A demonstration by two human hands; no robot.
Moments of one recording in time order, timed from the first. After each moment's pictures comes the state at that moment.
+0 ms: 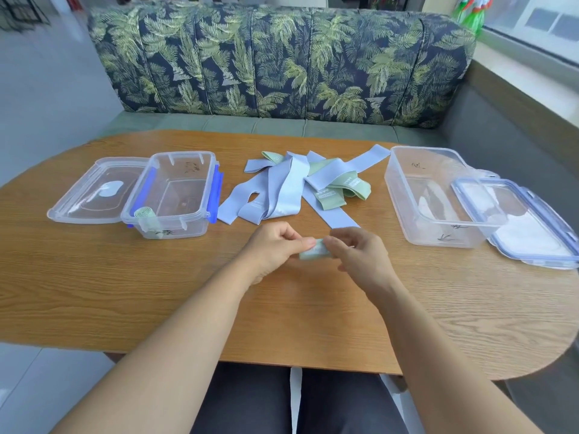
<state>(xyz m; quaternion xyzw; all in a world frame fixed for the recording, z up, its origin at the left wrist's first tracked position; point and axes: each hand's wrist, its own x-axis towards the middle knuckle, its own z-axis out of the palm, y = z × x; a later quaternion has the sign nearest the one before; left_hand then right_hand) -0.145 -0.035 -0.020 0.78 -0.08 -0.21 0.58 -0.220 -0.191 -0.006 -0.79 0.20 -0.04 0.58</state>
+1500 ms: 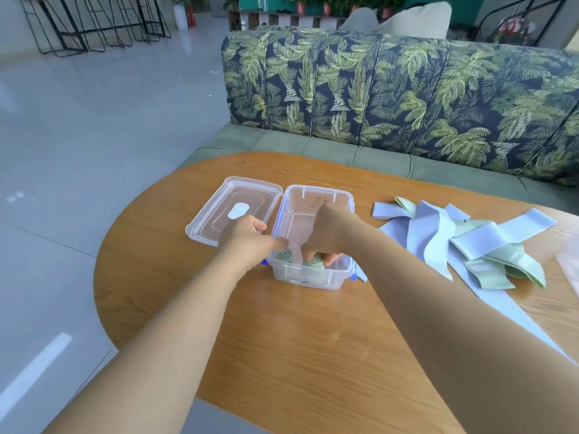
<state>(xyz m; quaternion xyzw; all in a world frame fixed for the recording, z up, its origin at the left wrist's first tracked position) -0.038 0.197 0.021 0.87 0.16 -0.06 0.46 -0.018 0.047 0.057 -0.96 -0.01 0.21 0.18</state>
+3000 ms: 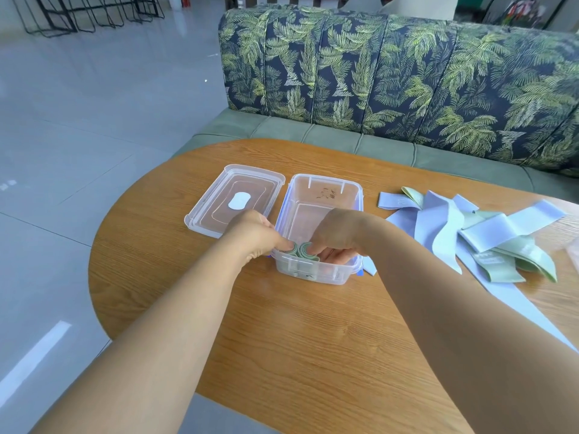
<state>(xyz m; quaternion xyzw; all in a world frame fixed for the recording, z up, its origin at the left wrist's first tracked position) -0.028 0.195 0.022 0.87 0.16 -0.16 0.43 -0.010 0.040 0.039 -0.89 0.05 0.33 0.31</state>
